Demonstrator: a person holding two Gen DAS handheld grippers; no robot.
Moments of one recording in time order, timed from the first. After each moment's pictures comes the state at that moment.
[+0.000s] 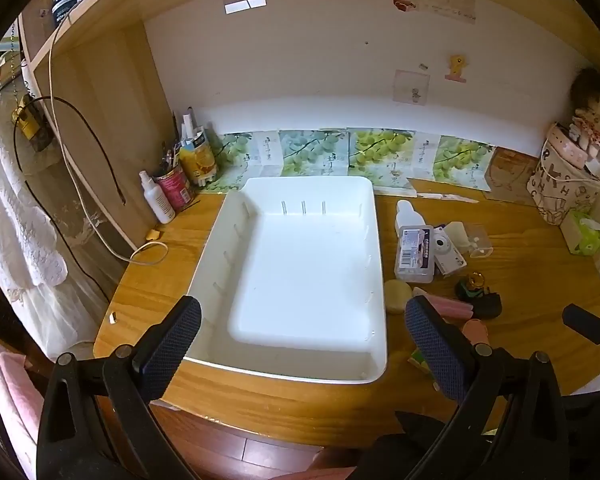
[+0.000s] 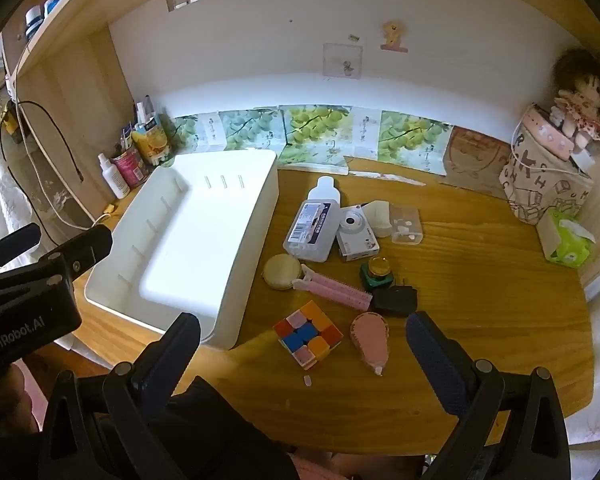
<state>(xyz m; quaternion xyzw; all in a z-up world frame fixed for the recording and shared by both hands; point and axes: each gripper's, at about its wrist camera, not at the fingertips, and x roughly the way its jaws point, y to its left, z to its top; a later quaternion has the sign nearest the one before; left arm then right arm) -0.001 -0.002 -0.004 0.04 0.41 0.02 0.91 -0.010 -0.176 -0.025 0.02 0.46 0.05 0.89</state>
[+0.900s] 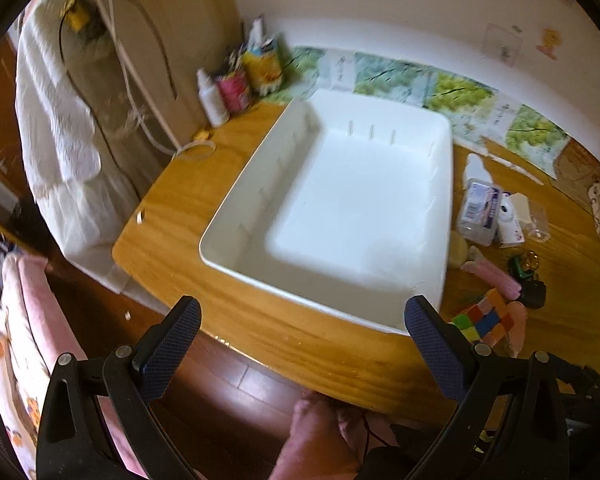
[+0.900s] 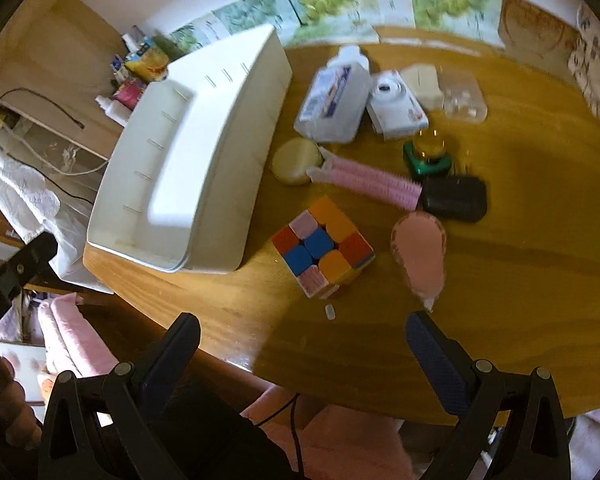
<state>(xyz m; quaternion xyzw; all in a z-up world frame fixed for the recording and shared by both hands) -0.004 0.027 -0.052 -0.03 0.52 0.14 0.84 0.020 -0.206 -0.119 0.11 0.63 0.13 0.76</state>
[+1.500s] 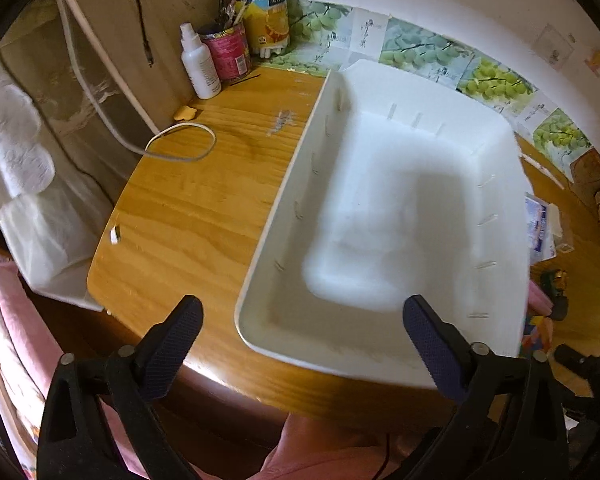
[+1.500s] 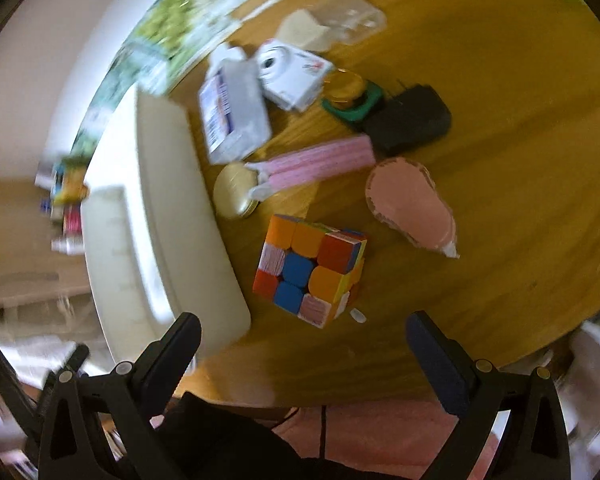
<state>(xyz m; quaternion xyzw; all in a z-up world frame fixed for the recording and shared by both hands) 0.078 0.135 -0.094 -0.05 0.59 0.07 0.80 0.035 -0.227 -0.151 0.35 0.64 -0.04 0.68</state>
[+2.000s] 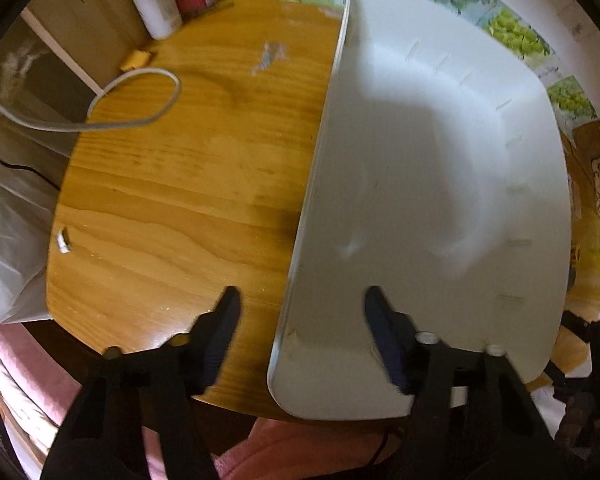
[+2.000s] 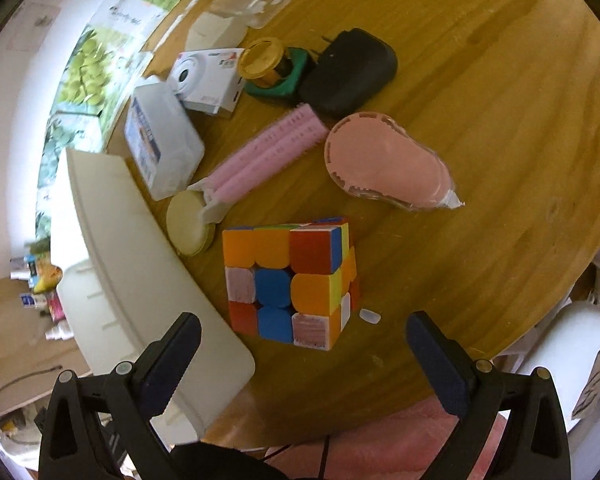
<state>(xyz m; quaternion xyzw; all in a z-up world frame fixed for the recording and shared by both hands) 0.117 0.173 -0.159 -0.06 0.68 -0.01 0.73 0.022 -0.217 -0.185 0.44 0.62 -0.16 0.64</state>
